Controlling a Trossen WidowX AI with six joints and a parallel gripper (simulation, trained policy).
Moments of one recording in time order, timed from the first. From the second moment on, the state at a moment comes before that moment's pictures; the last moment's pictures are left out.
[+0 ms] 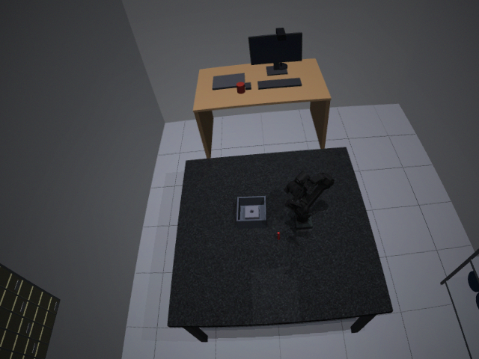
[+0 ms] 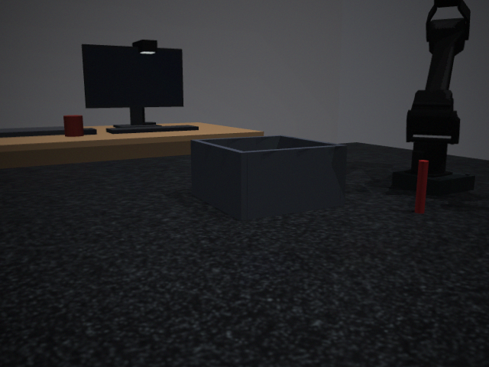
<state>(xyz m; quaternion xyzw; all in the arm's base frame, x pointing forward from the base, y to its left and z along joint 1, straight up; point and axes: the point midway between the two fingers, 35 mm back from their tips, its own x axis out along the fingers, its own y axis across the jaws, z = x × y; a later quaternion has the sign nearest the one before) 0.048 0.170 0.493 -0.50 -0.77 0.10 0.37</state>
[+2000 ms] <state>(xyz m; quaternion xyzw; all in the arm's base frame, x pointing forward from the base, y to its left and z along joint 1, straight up) 0.271 0.141 0.370 -0.15 -0.10 0.32 0.93</state>
